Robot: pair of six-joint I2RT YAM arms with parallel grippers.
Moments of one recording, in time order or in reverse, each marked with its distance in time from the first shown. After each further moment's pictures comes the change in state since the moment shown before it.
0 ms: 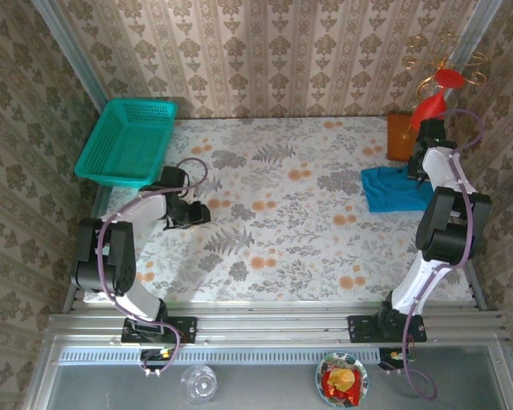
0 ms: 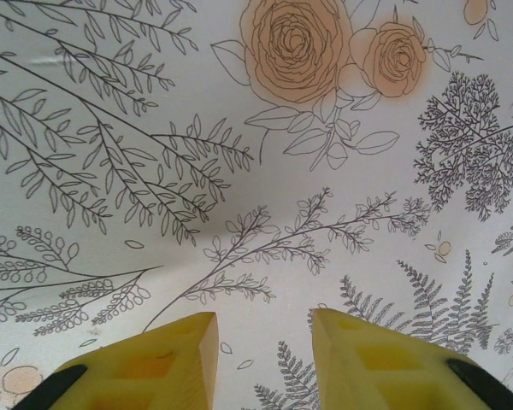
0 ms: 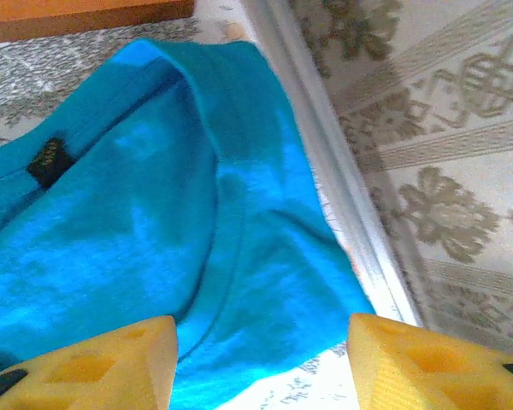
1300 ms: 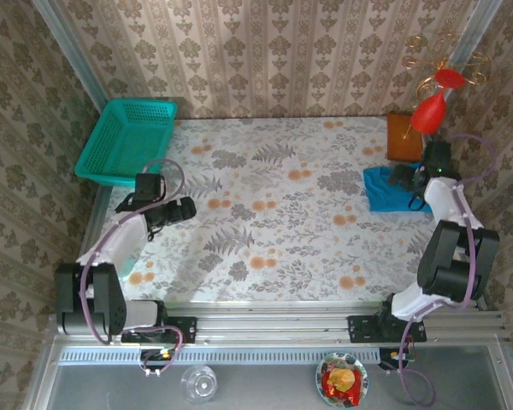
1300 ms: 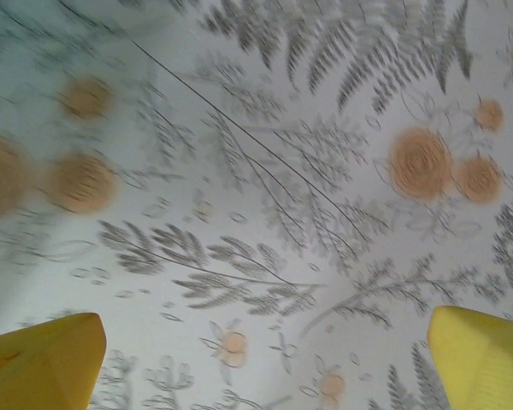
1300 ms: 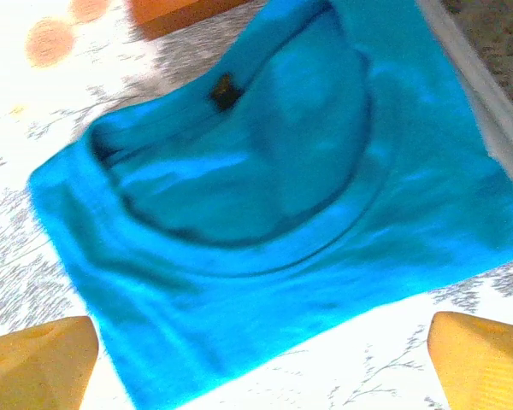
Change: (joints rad) left arm 0.117 -0.314 -0.156 0.105 -0.252 0.010; right arm 0.007 -0.339 -0.414 0.251 -0.319 0.164
